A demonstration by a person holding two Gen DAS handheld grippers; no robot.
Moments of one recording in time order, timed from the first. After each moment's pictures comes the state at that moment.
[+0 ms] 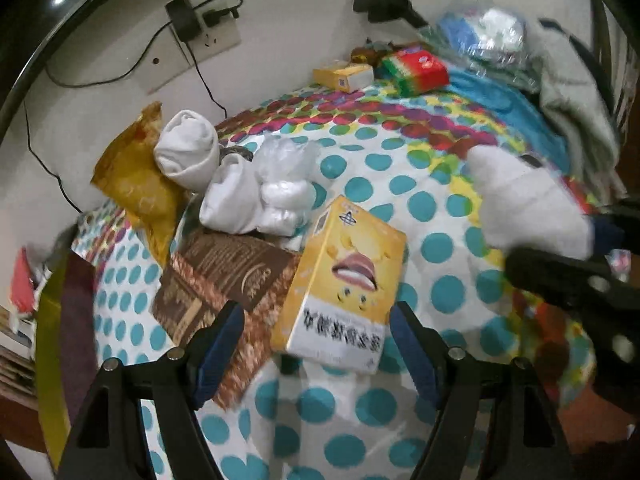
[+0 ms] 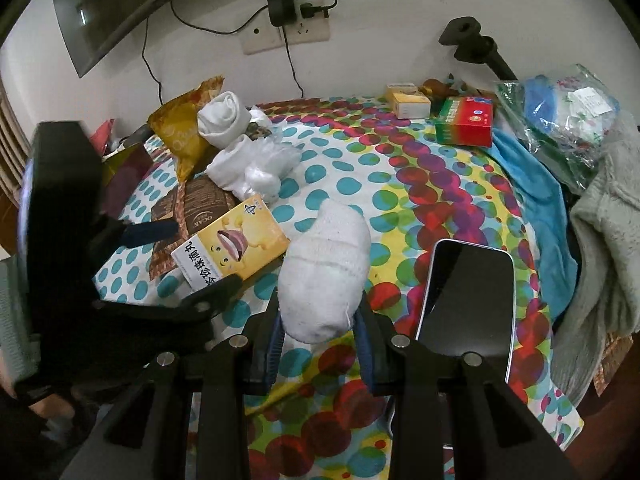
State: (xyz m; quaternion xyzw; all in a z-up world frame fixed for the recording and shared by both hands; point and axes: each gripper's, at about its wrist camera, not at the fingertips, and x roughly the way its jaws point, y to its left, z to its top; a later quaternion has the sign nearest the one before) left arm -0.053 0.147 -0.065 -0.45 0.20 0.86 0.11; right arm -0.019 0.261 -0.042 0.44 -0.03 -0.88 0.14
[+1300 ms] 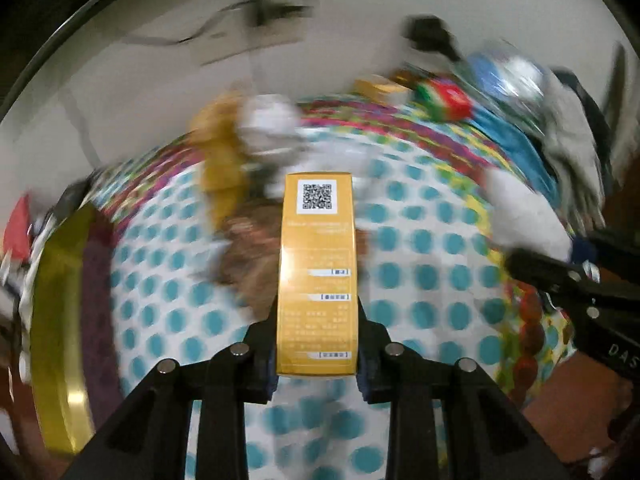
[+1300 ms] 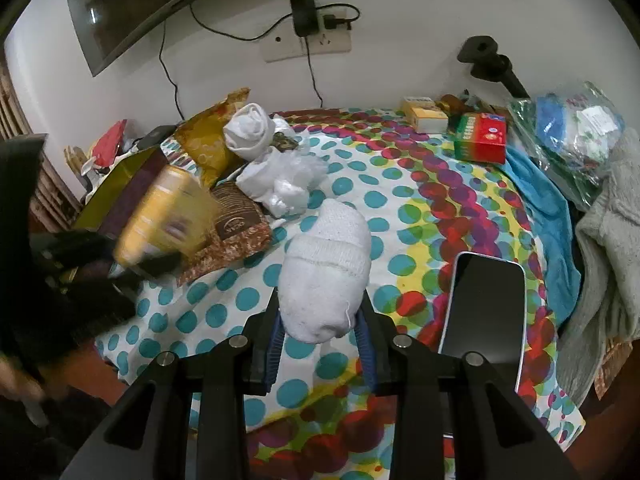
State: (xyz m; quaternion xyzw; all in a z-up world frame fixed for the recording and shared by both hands) left arm -0.028 0.063 -0.020 -0.46 0.10 0.88 0.09; right arm -0.010 0.237 -0.023 0.43 -0.02 -0.89 0.15
